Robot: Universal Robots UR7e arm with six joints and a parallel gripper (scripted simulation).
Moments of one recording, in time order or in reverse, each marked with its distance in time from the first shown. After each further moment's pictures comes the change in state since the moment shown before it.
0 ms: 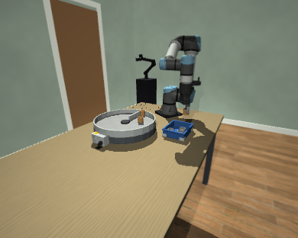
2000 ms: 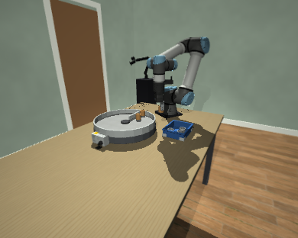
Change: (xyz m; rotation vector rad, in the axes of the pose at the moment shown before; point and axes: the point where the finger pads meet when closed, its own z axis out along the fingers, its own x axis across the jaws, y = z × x) arm -0.094 0.142 0.000 -0.001 -0.002 0.001
